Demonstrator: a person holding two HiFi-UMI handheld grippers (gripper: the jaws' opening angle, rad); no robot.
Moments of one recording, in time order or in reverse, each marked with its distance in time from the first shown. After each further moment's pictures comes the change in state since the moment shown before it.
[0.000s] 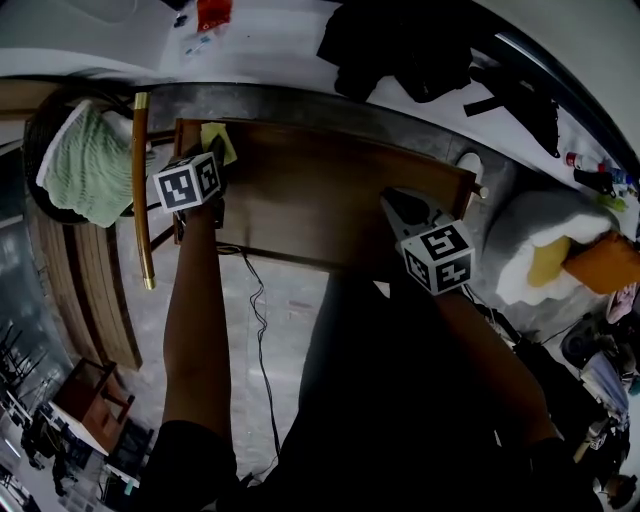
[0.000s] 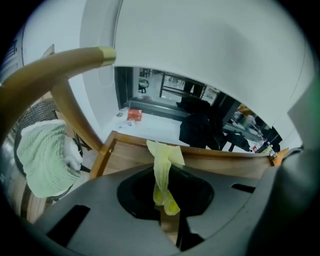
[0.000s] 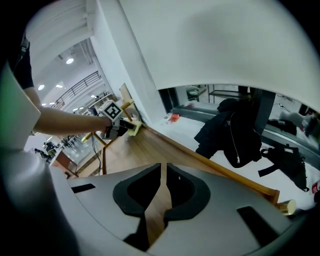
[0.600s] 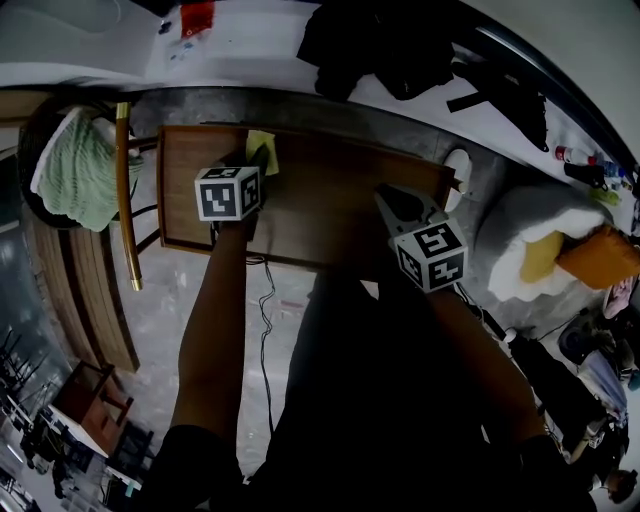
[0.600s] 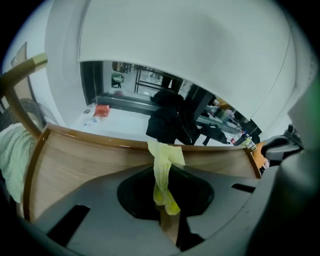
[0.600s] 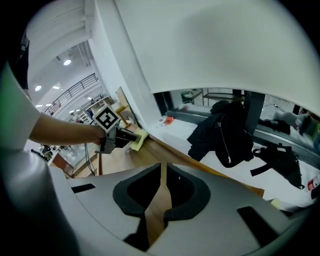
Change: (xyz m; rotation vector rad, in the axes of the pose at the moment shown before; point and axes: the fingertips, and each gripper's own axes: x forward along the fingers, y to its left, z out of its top) left arm 0.019 -0.138 -0.024 0.085 0.051 -0.167; right arm -0.024 -0.031 -0.003 0.023 -0.030 -0.035
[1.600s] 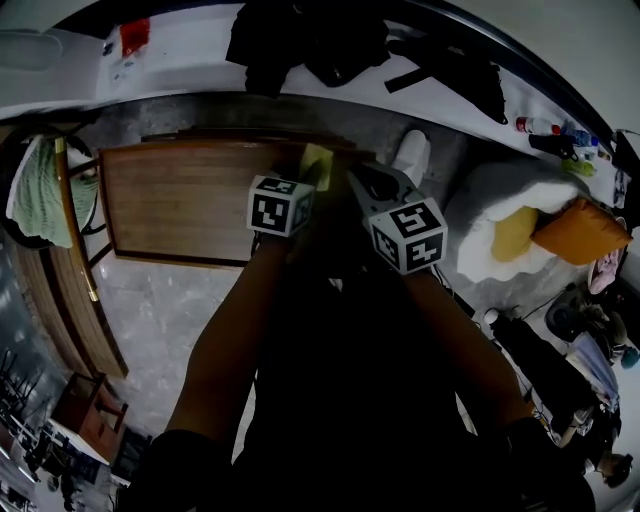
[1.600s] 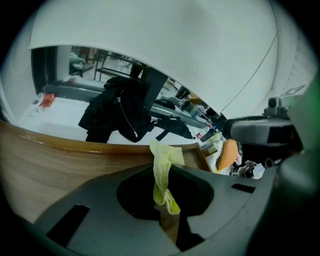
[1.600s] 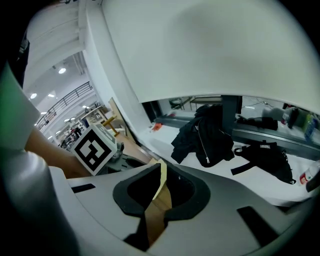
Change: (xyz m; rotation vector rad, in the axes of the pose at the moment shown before) left arm 0.080 -0.270 -0.016 0.078 0.065 -0.278; right arm -0.065 -0.100 -0.007 0.066 -0.074 -0.037
